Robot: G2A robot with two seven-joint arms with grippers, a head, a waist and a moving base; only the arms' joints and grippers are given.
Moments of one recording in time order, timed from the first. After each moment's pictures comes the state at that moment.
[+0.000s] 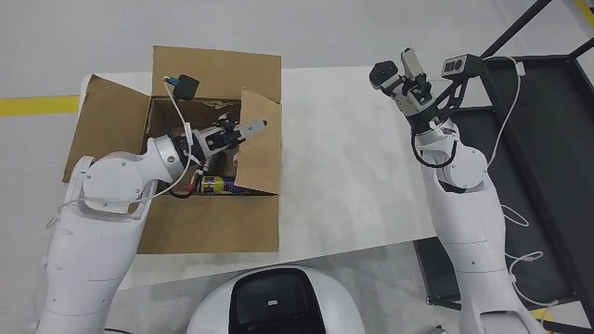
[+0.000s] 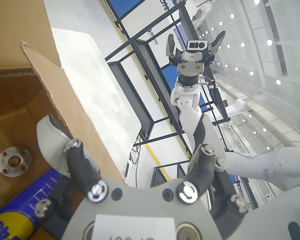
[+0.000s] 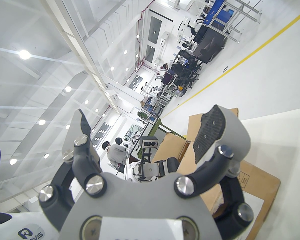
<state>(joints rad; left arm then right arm) 1.11 -1.19 -1.29 -1.78 0.06 -0.12 -0.90 -1.25 -1.24 1.57 -1.63 0.36 -0.43 0.53</state>
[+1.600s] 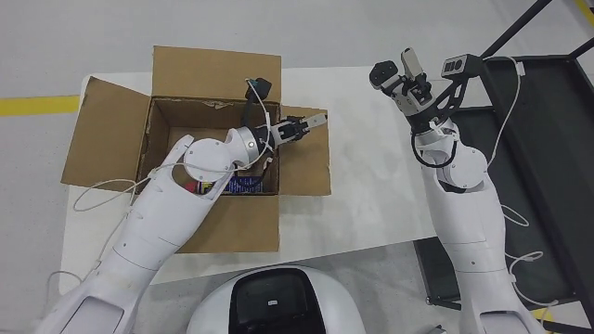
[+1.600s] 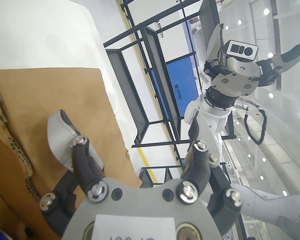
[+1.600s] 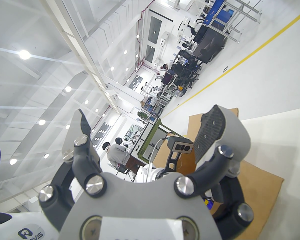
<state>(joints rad) 0.85 -1.31 -0.86 -1.41 0.02 -0.03 -0.62 -1.25 -1.24 1.57 -1.63 0.36 -0.43 0.53</state>
